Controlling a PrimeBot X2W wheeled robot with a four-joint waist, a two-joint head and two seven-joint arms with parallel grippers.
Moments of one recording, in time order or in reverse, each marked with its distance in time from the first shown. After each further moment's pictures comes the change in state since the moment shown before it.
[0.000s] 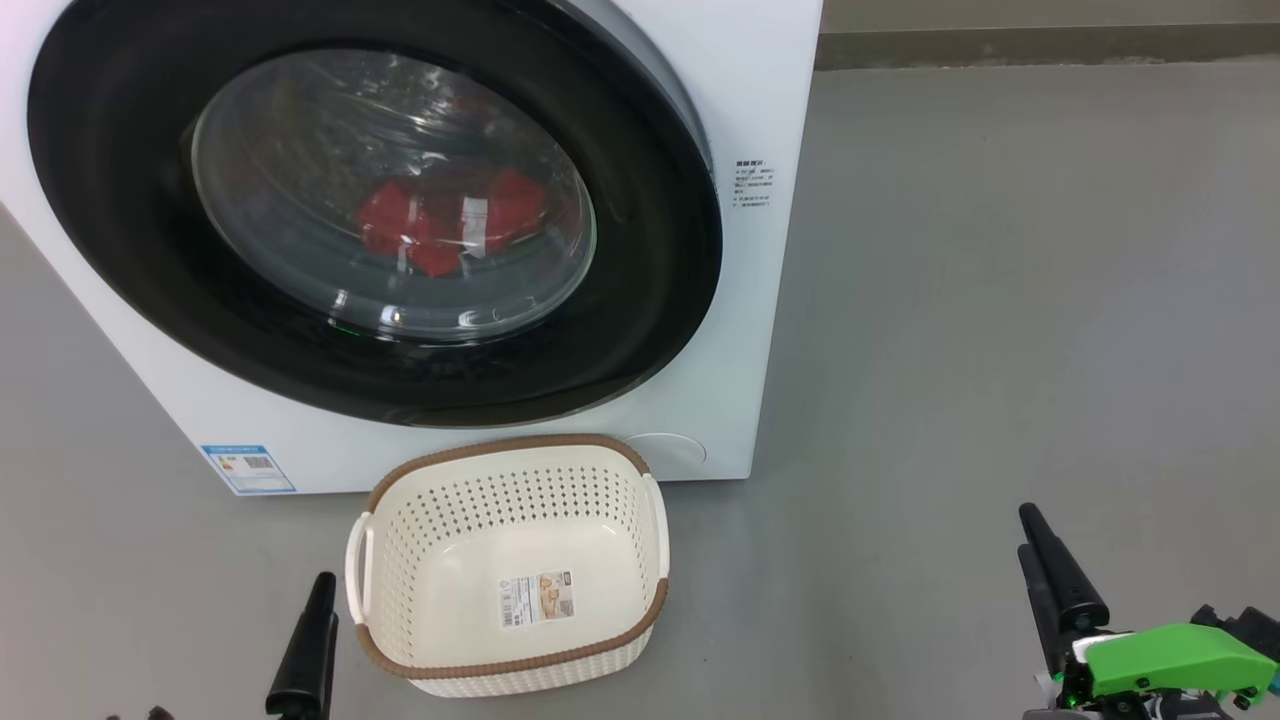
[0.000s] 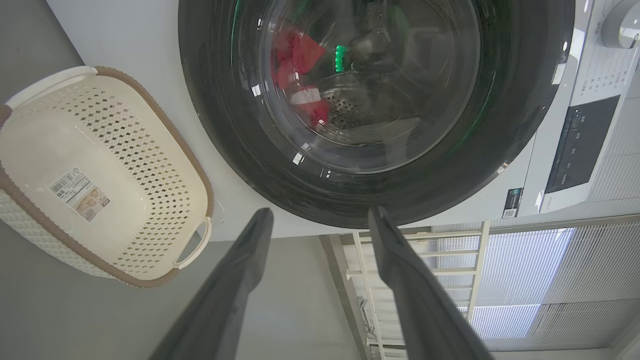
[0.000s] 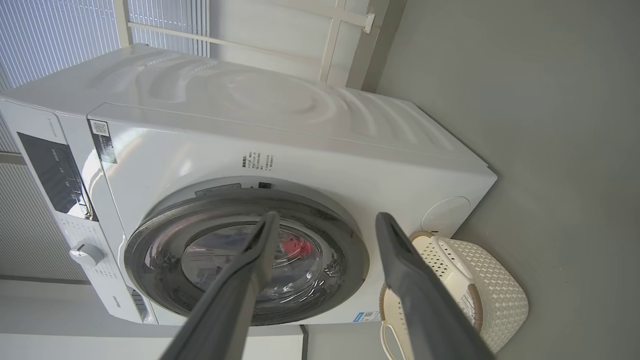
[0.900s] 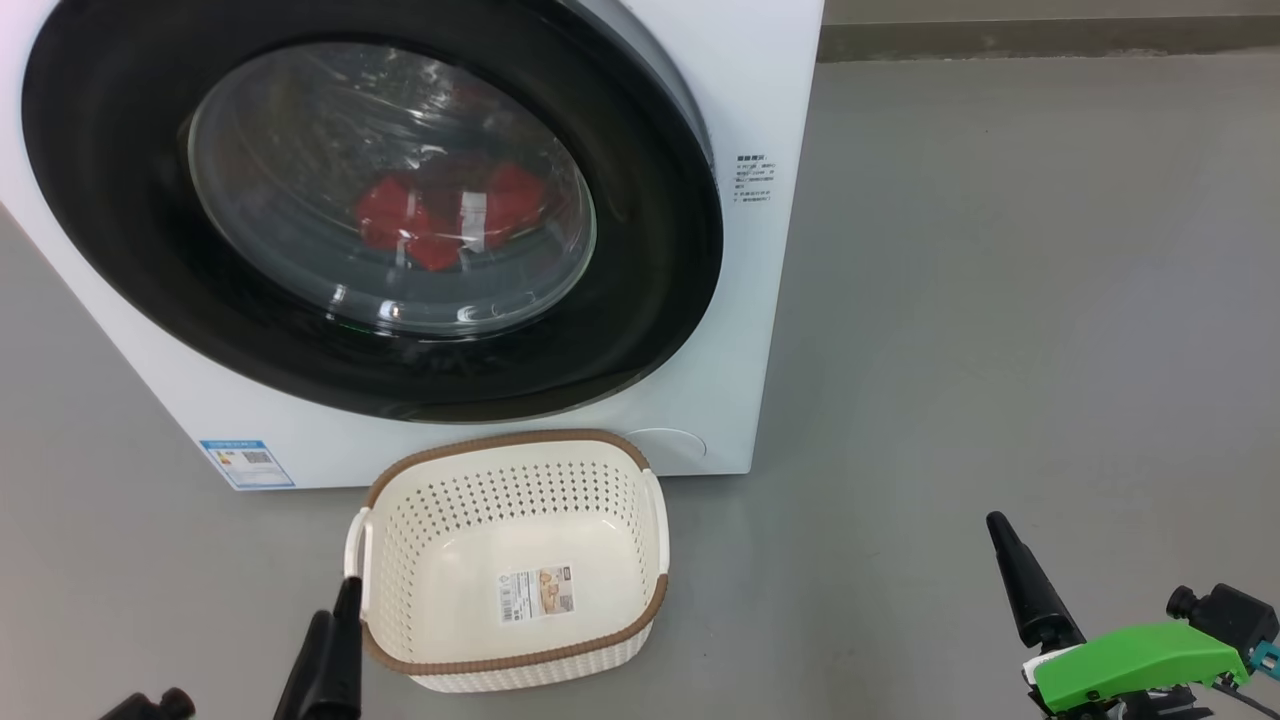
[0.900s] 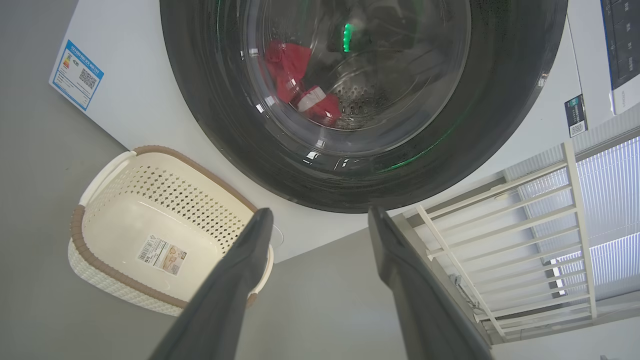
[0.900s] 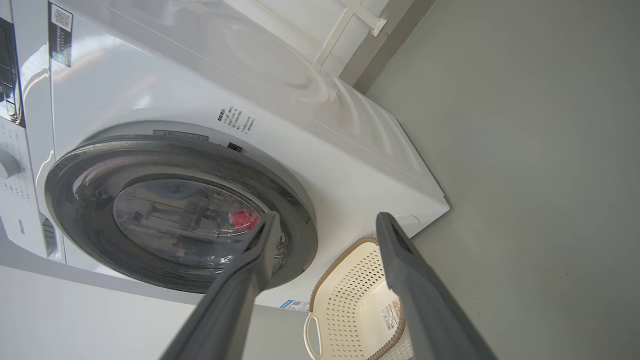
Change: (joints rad) left arm 0.028 0.001 -0.034 -0.068 0.395 0.037 -0.071; right arm 0.000 -0.030 0.076 0.007 -0.295 0.000 -0.075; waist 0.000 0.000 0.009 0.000
